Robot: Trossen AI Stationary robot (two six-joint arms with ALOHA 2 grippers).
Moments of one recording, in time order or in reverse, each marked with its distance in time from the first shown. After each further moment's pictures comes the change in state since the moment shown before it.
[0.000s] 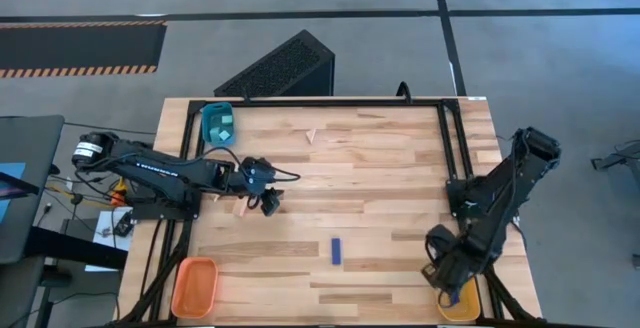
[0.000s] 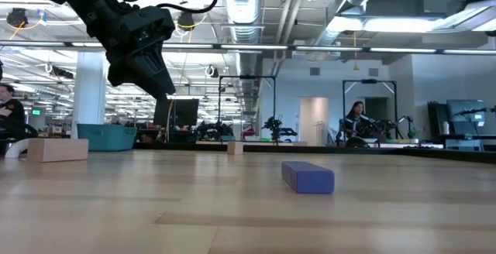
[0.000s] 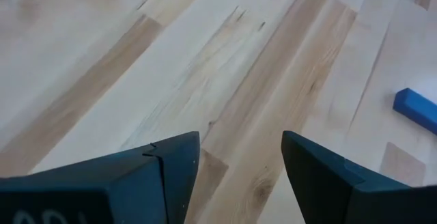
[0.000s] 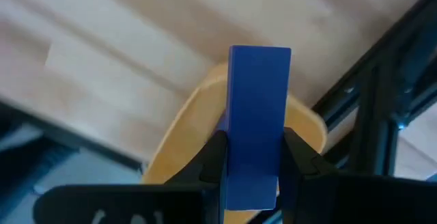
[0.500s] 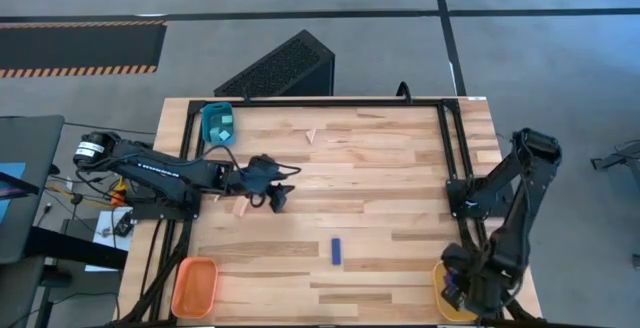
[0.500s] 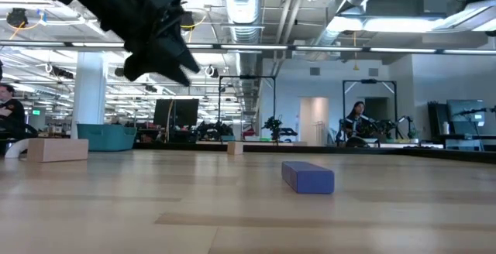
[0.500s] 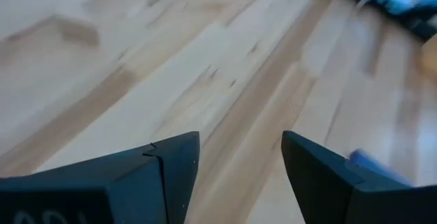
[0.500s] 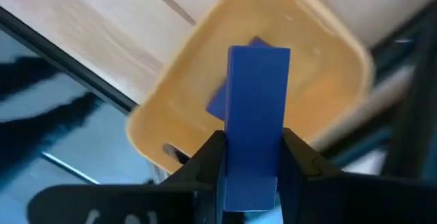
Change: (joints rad) left arm -0.008 0.015 0.000 0.218 -0.053 -0.030; right arm 0.231 0.004 -0.025 0.157 0.061 0.120
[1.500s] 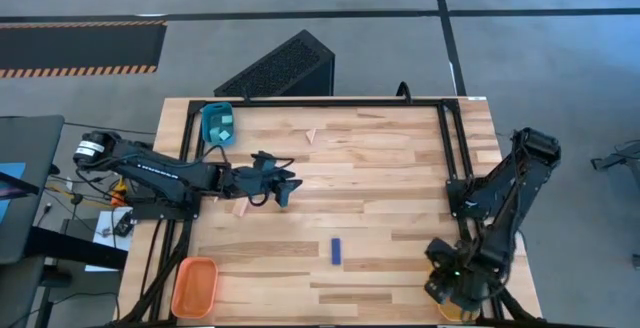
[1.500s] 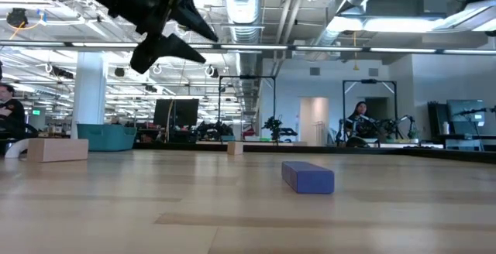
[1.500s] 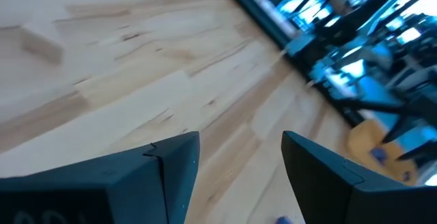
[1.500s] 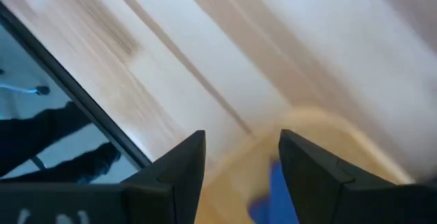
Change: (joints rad) left arm -0.038 0.000 0.000 0.201 -0.085 -0.215; right arm -0.082 -0.002 -0.095 0.150 0.259 -0.180
